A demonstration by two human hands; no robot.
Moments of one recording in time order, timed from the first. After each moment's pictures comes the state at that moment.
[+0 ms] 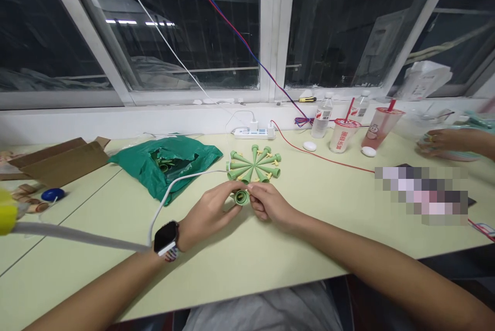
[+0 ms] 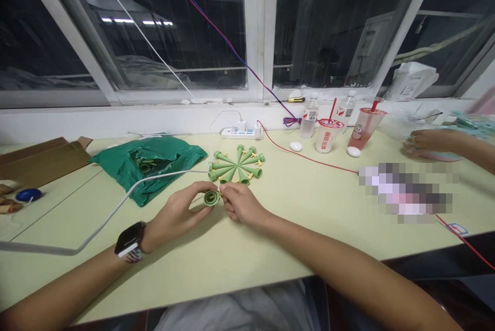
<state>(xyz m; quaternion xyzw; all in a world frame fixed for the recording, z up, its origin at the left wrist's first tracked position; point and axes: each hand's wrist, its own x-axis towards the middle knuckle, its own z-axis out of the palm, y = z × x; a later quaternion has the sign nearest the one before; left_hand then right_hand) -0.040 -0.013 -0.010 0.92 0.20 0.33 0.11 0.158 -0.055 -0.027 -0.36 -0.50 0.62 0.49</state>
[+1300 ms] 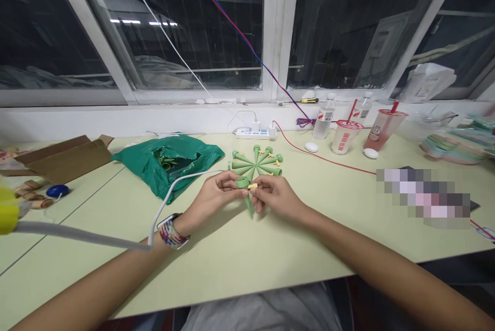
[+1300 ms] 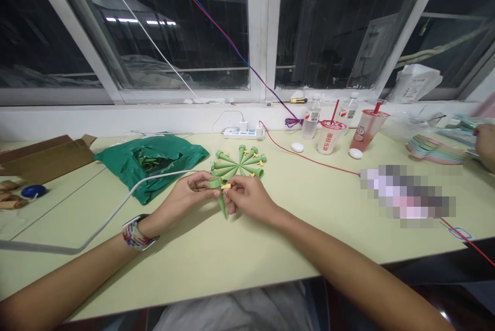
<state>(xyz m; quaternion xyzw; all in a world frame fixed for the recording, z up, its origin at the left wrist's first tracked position) -0.023 0.001 0.000 0.69 0.36 0.37 0.52 0.180 -0.050 -0.024 -0.40 -0.62 0.47 0.48</state>
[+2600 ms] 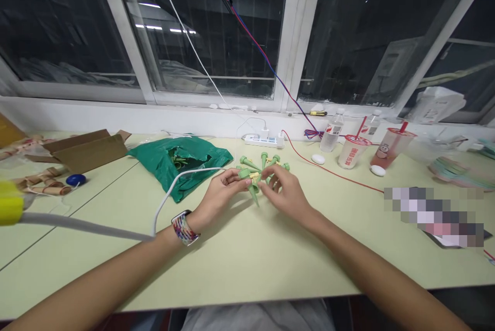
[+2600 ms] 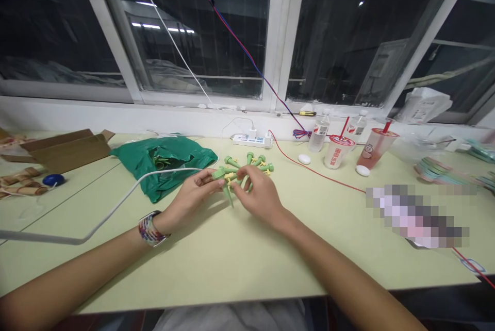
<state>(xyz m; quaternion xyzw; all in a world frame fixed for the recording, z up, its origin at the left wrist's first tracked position) -0.015 0.005 -0.003 0.60 0.32 0.47 0.57 0.184 -0.038 -0.002 -0.48 -0.71 0.16 0.49</state>
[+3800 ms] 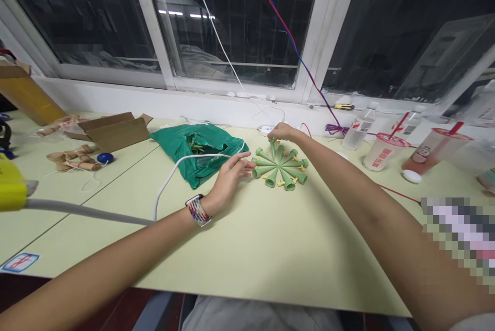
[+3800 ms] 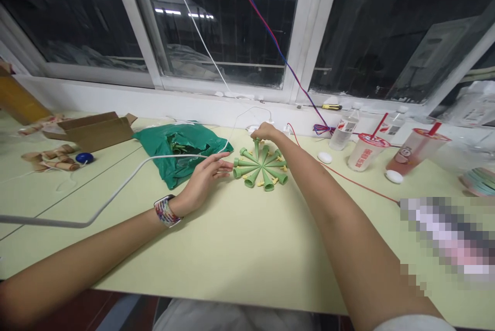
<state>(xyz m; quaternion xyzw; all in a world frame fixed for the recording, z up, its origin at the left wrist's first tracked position) -0.026 0.025 -0.015 0.54 0.37 0.51 0.55 0.204 0.193 0.040 -0.67 -0.68 0.23 0.20</state>
